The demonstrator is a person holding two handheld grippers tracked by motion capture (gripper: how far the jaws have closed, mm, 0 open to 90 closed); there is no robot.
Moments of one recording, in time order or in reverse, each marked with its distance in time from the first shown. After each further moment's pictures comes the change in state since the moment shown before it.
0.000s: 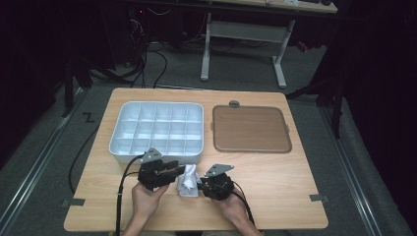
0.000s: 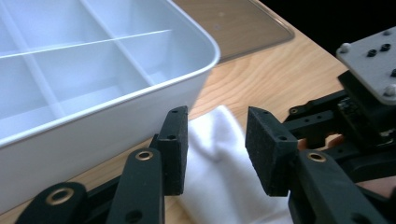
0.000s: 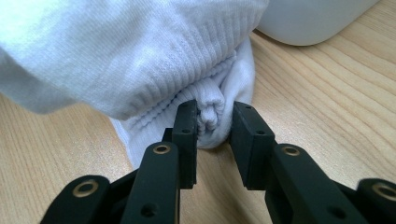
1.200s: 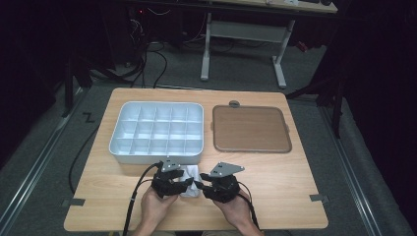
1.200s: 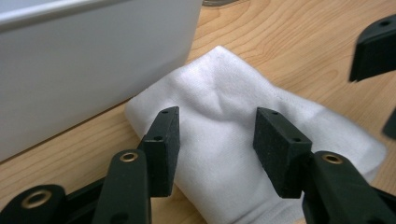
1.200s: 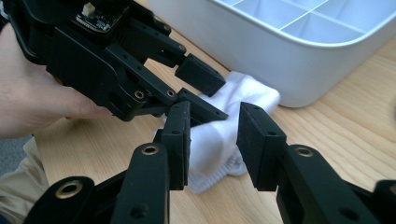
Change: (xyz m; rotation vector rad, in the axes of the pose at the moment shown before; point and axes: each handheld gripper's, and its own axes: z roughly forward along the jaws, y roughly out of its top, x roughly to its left) left arm -0.001 -0.049 0.031 0.110 0.099 0.129; right arm 0.024 0.025 -0.051 -0.129 0.014 -0.016
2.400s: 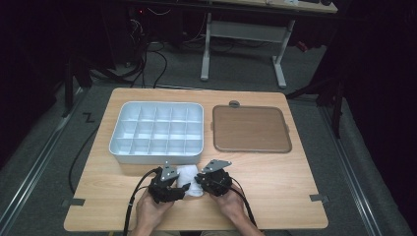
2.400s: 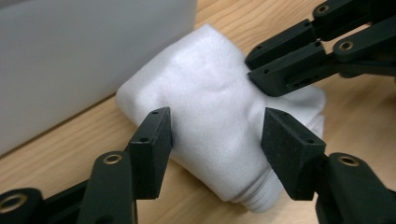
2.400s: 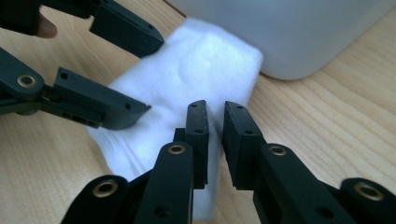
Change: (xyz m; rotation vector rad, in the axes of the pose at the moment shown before) left arm 0.004 -0.015 -0.011 -0.015 0.020 0.116; right arm -0.023 -0.015 0.047 0.112 -0.049 -0.007
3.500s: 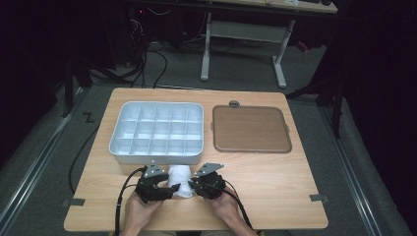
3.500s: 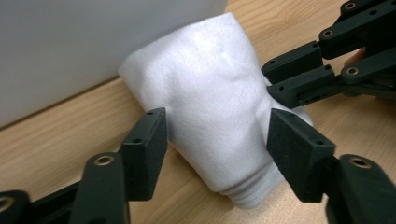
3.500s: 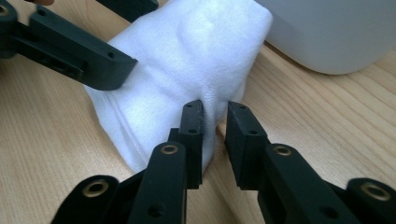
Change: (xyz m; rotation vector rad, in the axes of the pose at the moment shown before) left arm 0.032 0.013 -0.022 0.018 -0.029 -0.123; right arm 0.013 -0.001 0.014 0.021 0.038 0.000
